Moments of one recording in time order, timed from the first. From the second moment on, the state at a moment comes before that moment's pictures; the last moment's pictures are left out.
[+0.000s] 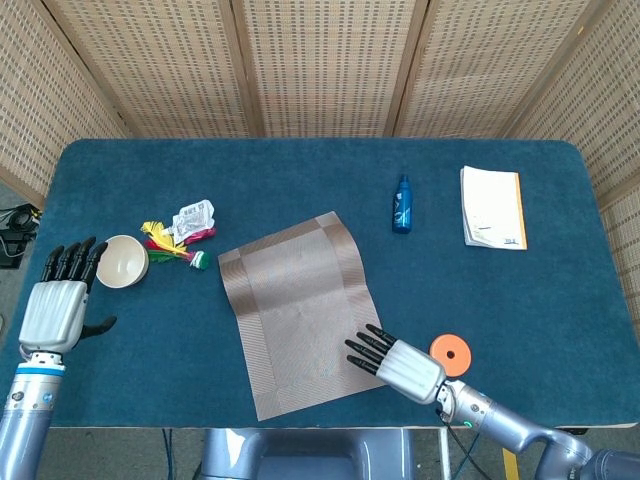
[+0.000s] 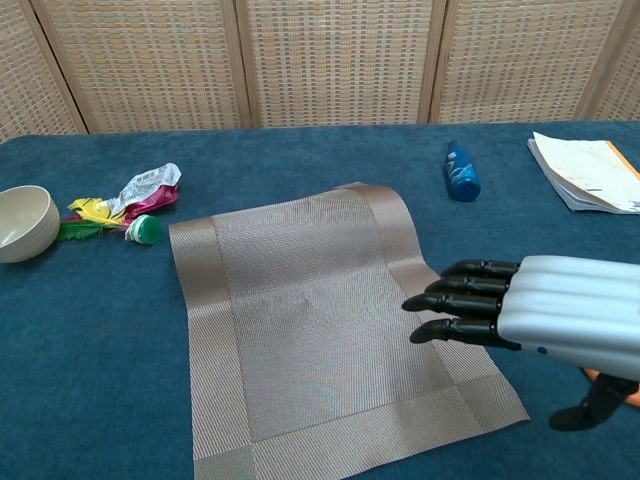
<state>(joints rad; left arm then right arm) -0.32 -1.13 -0.08 -1.94 1.22 1.43 0.48 0.57 -1.35 -0.06 -1.52 -1.94 0.96 -0.22</state>
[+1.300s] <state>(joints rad) -0.31 -1.11 -0.09 -1.93 1.25 1.39 0.43 0.65 -1.51 -0.07 -1.41 -1.82 0.94 -0.28</state>
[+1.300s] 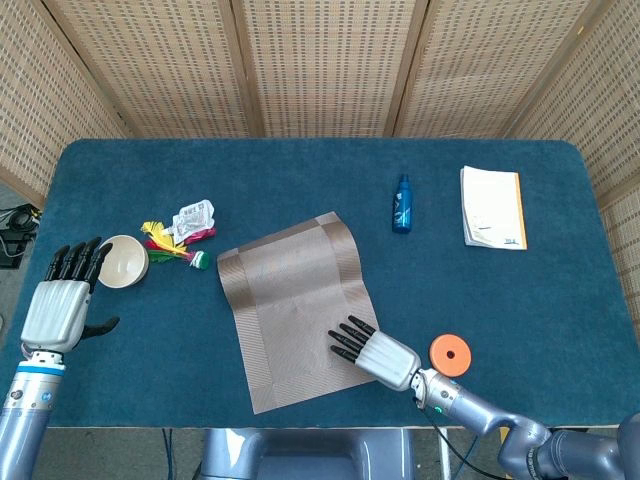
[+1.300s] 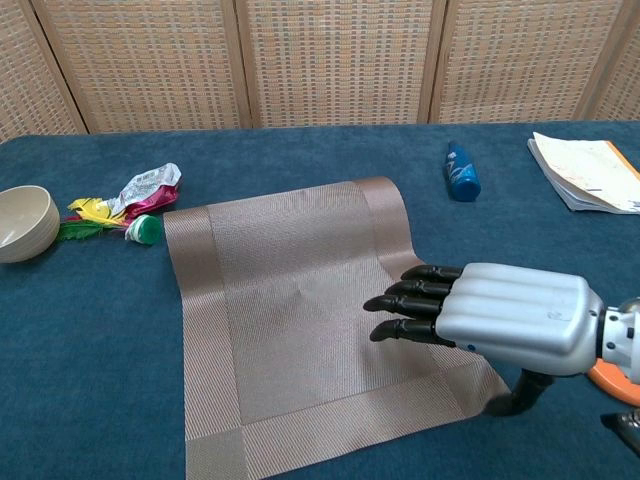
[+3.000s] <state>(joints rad) -0.29 -1.10 -0.09 -1.94 1.28 1.37 0.41 0.66 -1.27 -0.24 -1.35 -2.06 1.22 -0.27</state>
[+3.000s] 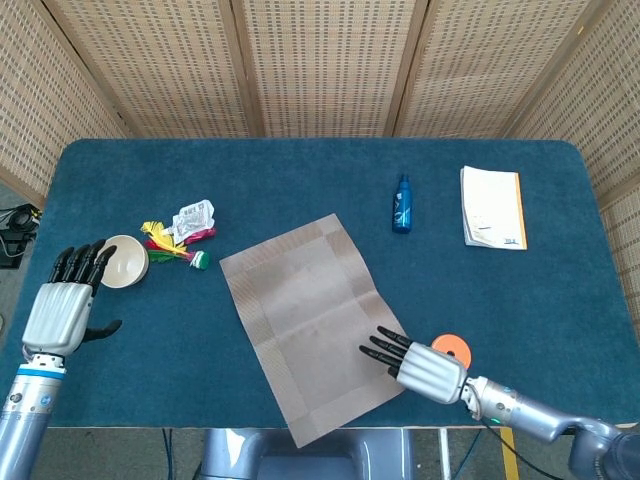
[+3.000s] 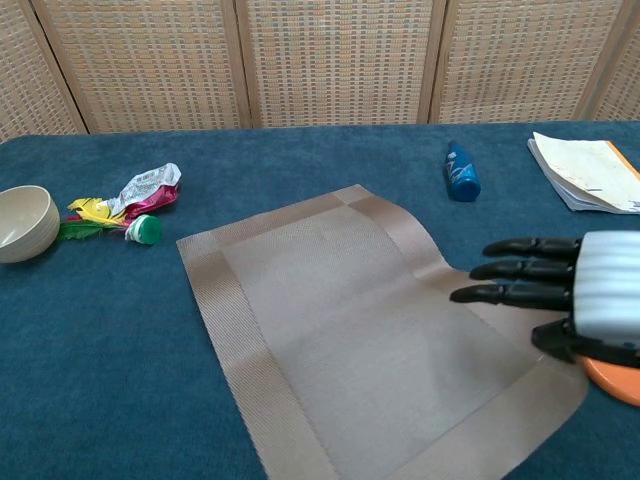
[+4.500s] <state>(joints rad) -0.35 -1.14 -0.10 -1.83 1.33 1.27 0.35 0.48 -1.21 0.12 -1.28 -1.51 1.35 -0.24</state>
